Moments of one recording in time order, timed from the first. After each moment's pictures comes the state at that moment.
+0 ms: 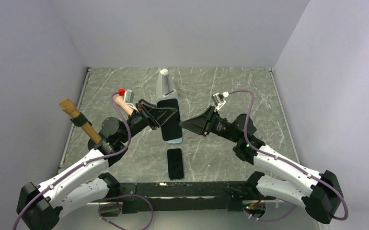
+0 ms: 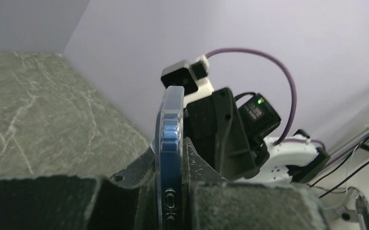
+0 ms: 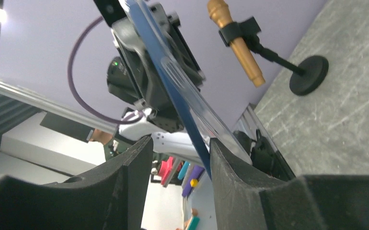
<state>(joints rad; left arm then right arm) -0.70 0.87 0.60 0.64 0.28 -0.85 0.77 0.95 0.60 0.57 -0.42 1.24</state>
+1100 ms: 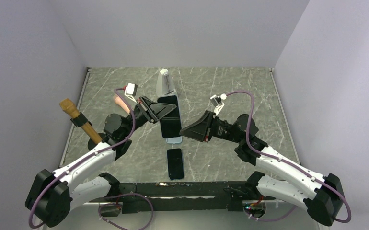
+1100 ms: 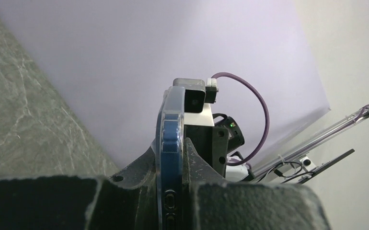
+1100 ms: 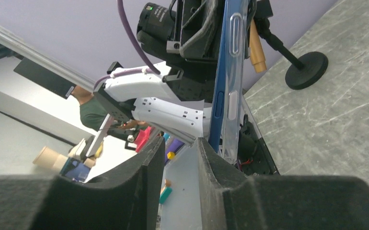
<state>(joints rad) -0.57 1.02 0.56 0.90 0.42 -1.28 0.79 0.90 0.62 0.50 -0.55 1.05</state>
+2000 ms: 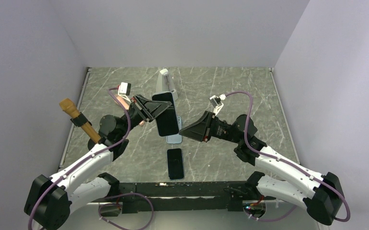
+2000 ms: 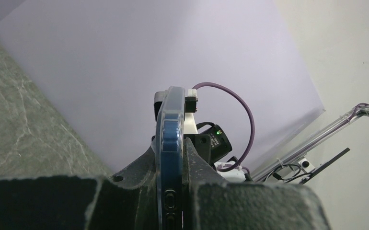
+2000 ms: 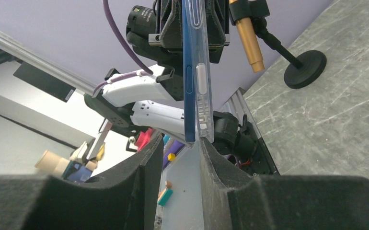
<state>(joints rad) -0.53 0.98 0.55 0.93 0.42 -1.30 0.79 0.92 0.60 0.52 -0.54 1.07</state>
